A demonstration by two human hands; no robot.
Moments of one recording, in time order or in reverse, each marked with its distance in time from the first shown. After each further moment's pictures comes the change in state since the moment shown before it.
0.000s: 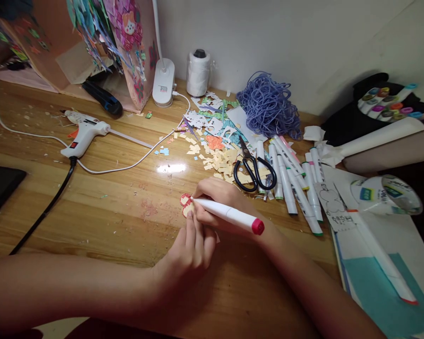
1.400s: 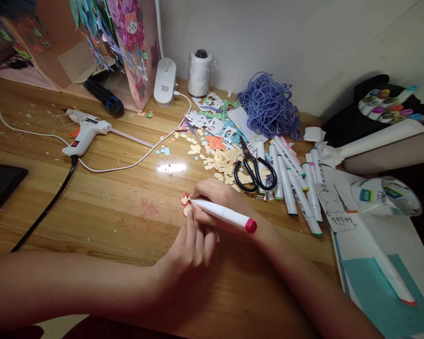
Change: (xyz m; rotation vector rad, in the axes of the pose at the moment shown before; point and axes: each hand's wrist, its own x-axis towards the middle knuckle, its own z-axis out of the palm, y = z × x) left_hand -0.001 0.002 0.000 -0.009 -0.013 -0.019; right_hand 0.002 -0.003 0.002 0.028 -0.064 0.032
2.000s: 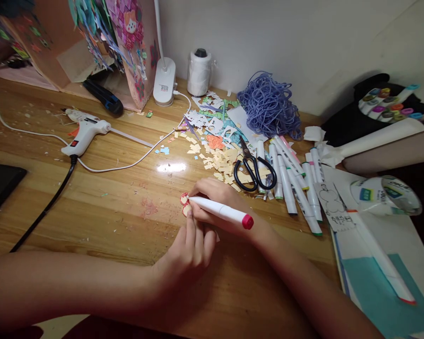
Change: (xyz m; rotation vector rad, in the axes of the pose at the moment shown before) left_hand 0.000 0.000 0.001 -0.078 -0.016 -0.009; right_hand -0.001 0.003 0.002 0.034 0.037 0.018
